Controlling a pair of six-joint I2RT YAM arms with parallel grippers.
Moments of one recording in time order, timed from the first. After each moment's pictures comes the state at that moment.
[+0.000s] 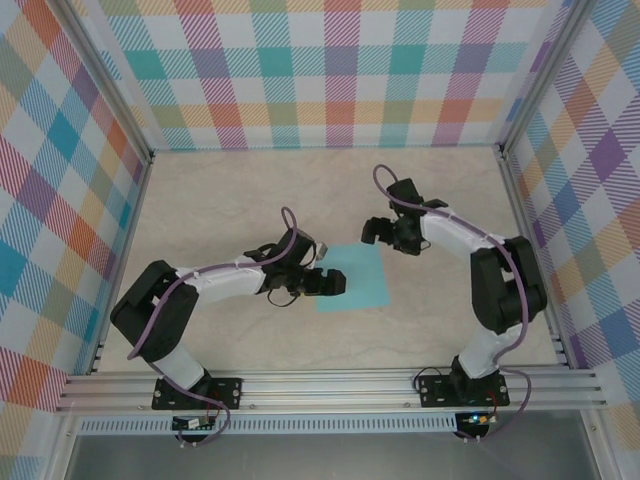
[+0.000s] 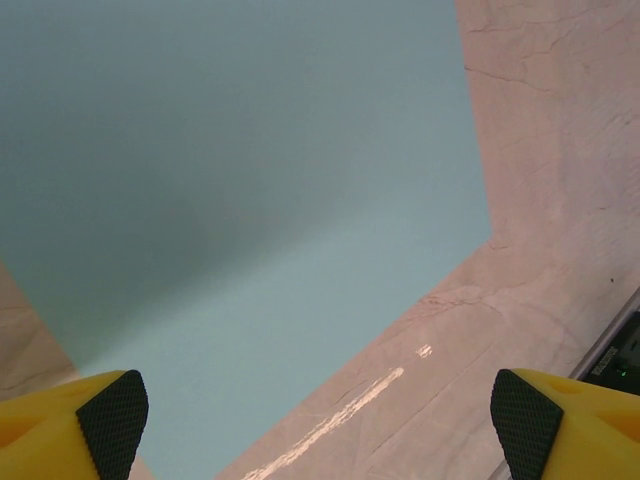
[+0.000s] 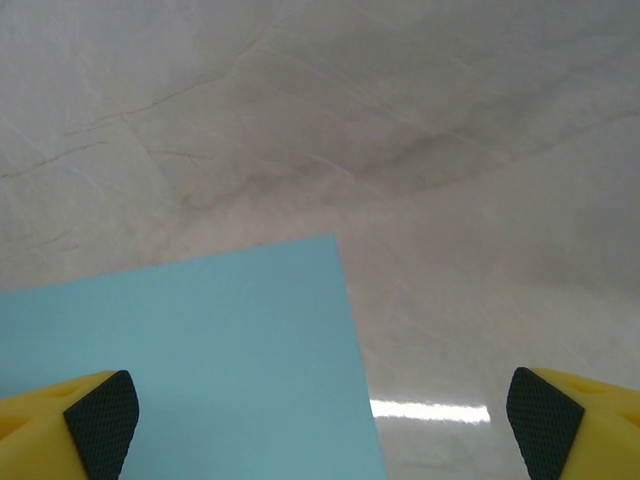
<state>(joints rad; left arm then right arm) -0.72 1.63 0.88 -0.20 0.40 -0.66 0.39 1.81 1.24 -0.61 -0.10 0.53</state>
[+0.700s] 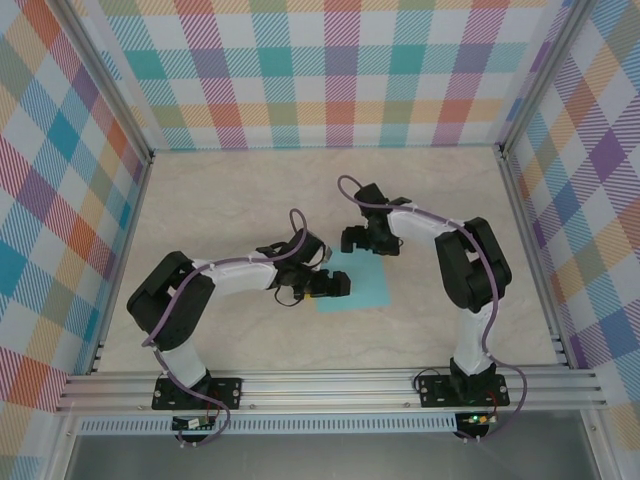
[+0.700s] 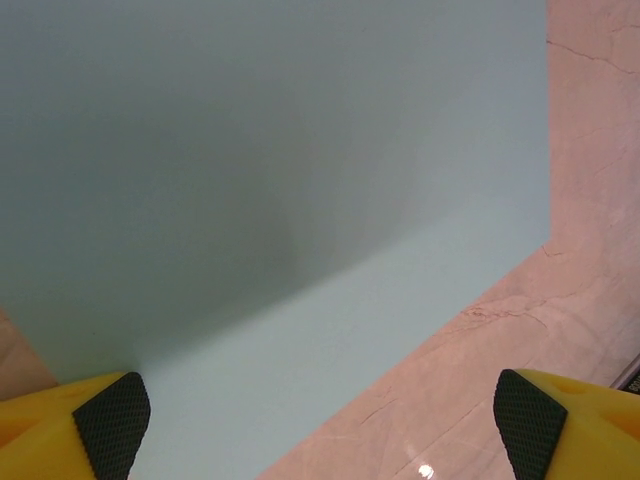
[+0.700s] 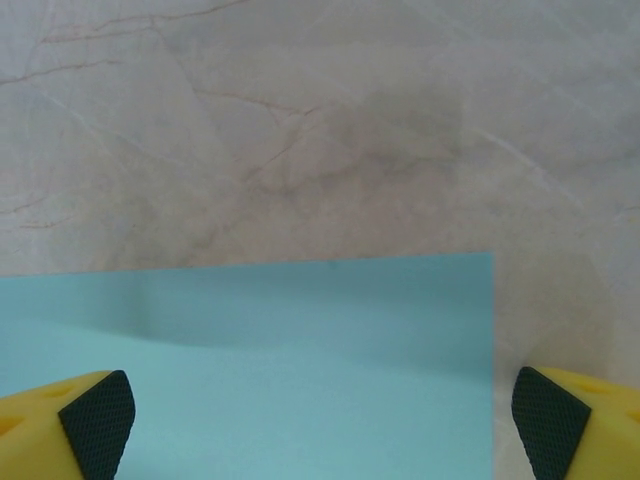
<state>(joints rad) -0.74 1.73 0.96 -0.29 0.37 -0.68 0.51 1.97 1.34 -0.65 -0.04 0.50</state>
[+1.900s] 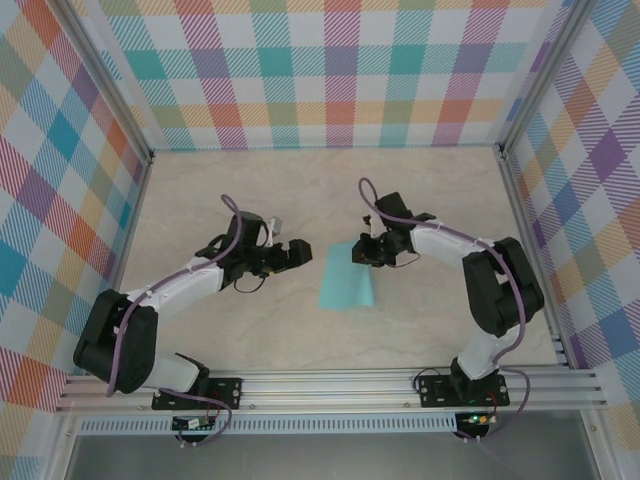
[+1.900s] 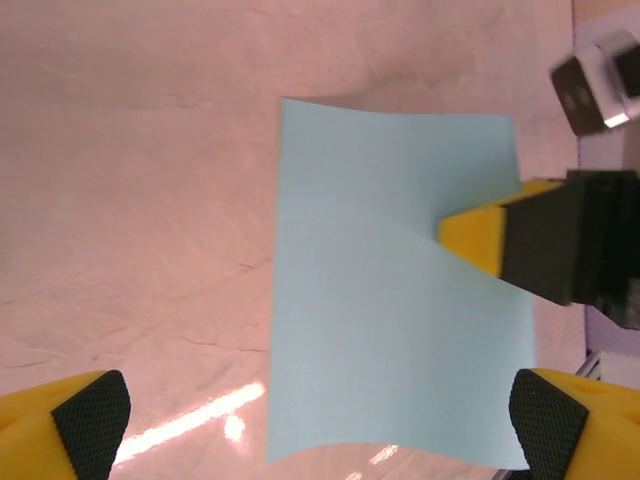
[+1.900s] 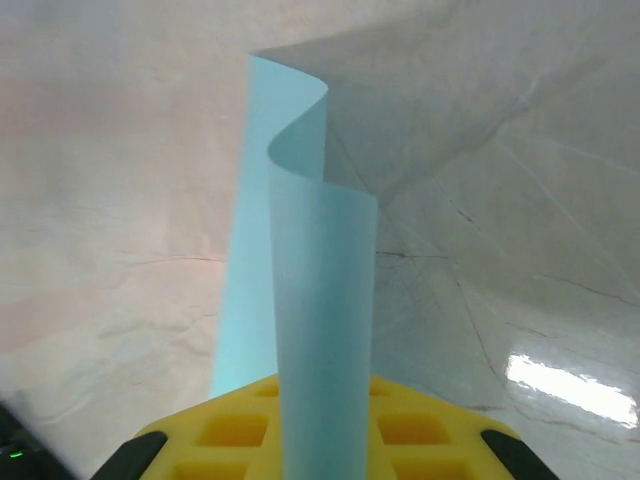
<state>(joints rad) -0.40 1.39 0.75 -0.15 0.50 -0.69 0.41 1.68 1.04 -0.45 -0.53 0.51</state>
